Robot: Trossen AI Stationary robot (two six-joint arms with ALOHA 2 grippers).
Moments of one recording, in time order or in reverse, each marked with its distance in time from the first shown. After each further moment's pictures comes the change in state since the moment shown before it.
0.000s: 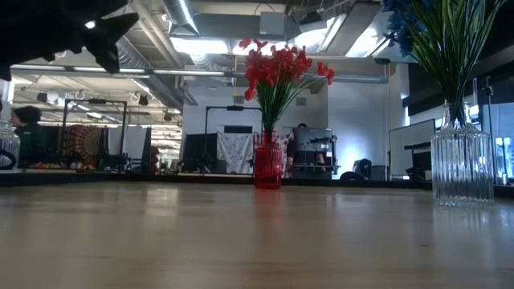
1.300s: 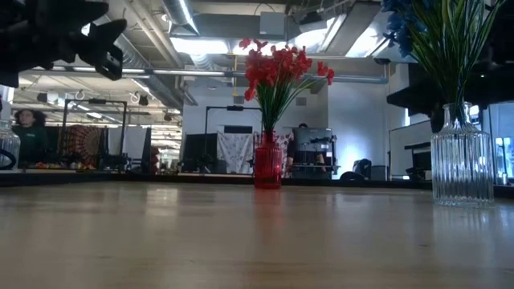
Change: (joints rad) left arm 0.077 -0.004 0.000 -0.135 0.305 -0.008; right arm 0.000 0.043 -0.679 0.459 -0.048 0.161
